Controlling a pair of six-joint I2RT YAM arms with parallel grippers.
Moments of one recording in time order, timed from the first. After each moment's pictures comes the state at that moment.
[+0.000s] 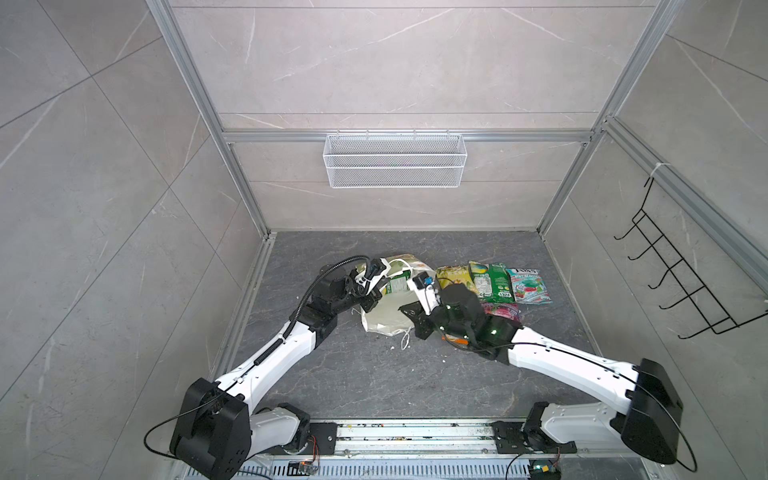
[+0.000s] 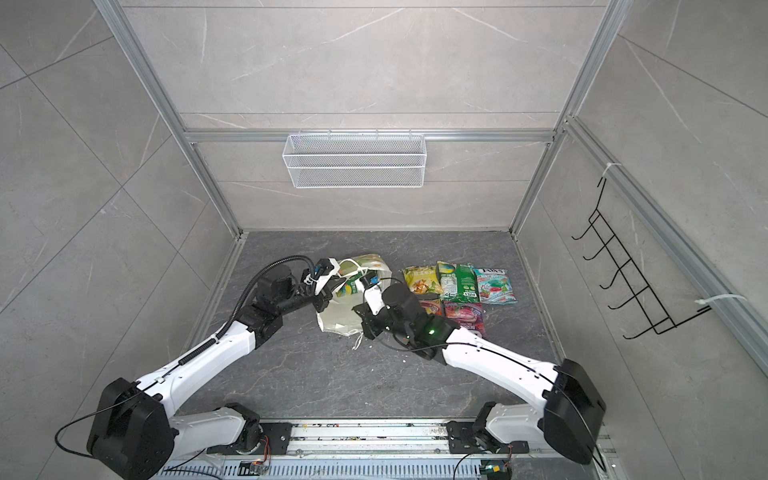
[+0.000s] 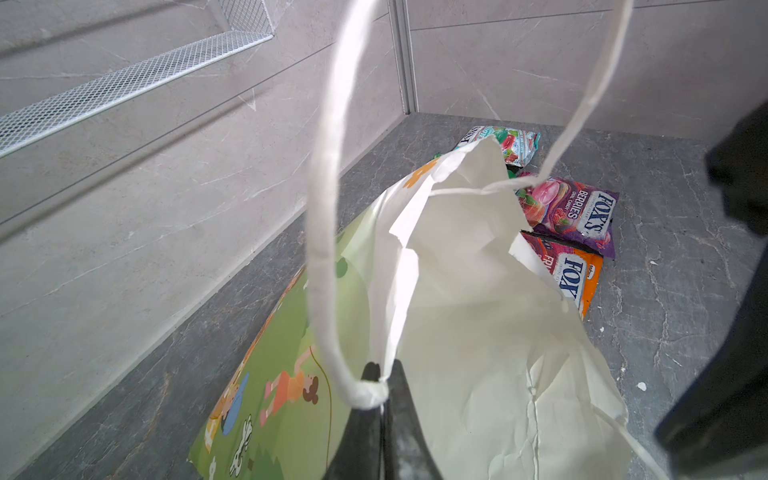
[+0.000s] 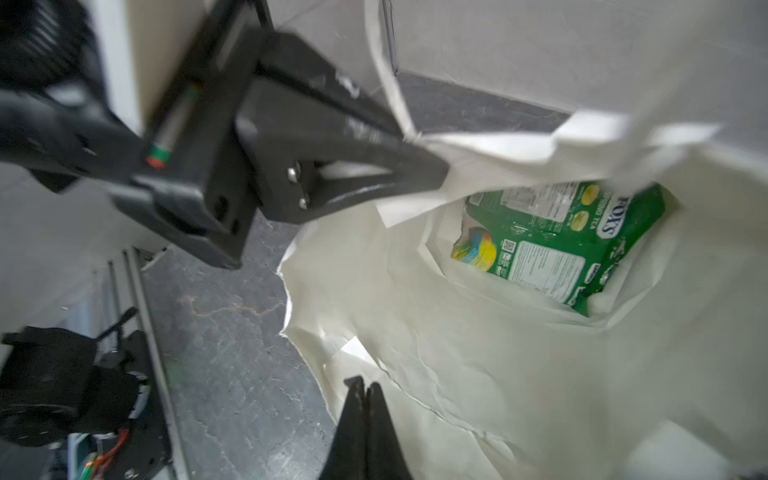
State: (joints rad) left arm -0.47 1.23 0.82 0.11 0.43 0.37; right arm 0.92 1.35 0.92 -0.03 -0.02 0.20
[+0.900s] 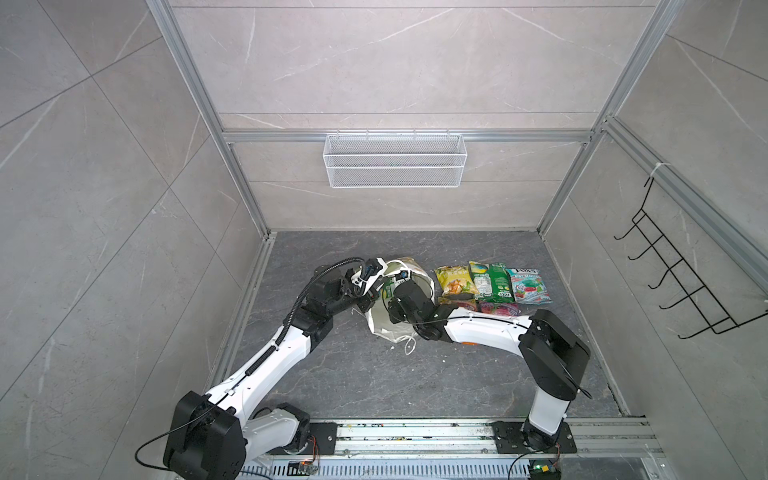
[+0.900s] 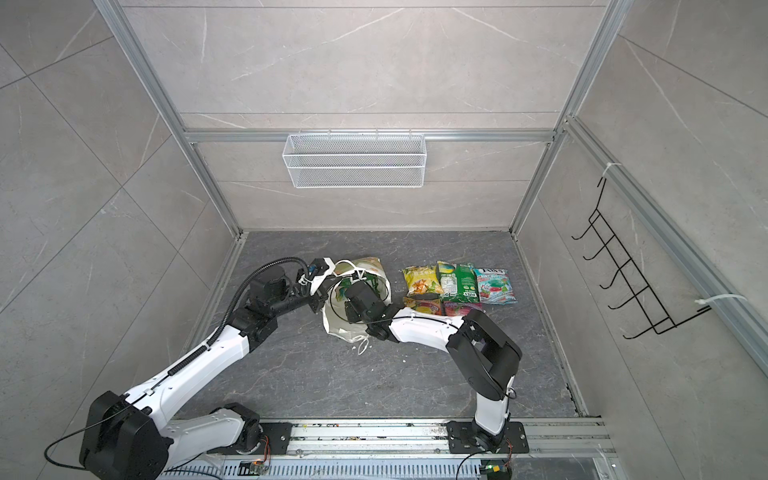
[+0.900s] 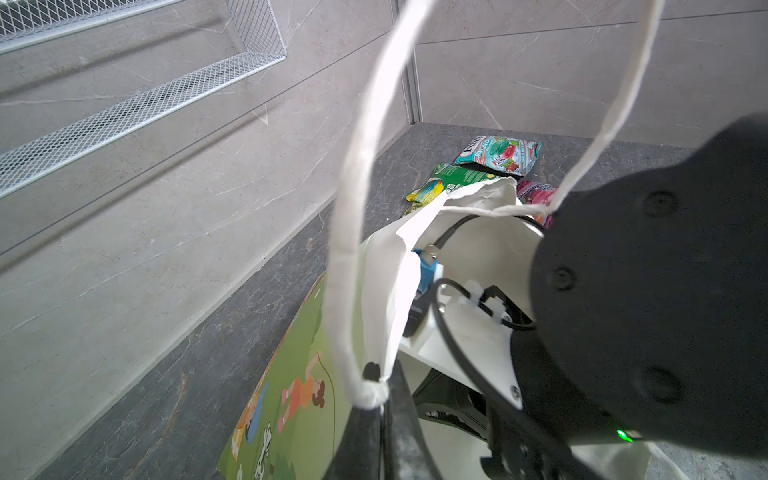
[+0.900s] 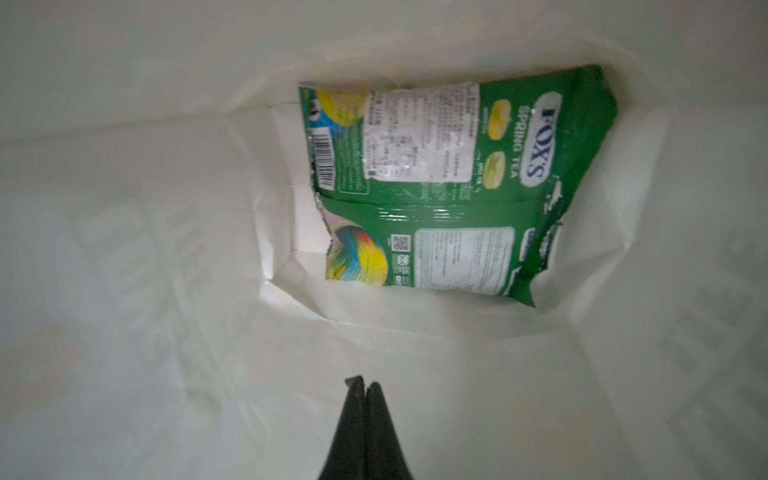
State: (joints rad) left arm -0.47 1.17 0.82 0.07 0.43 0.37; right arm 0.87 1.84 1.17 -0.01 0.29 0.42
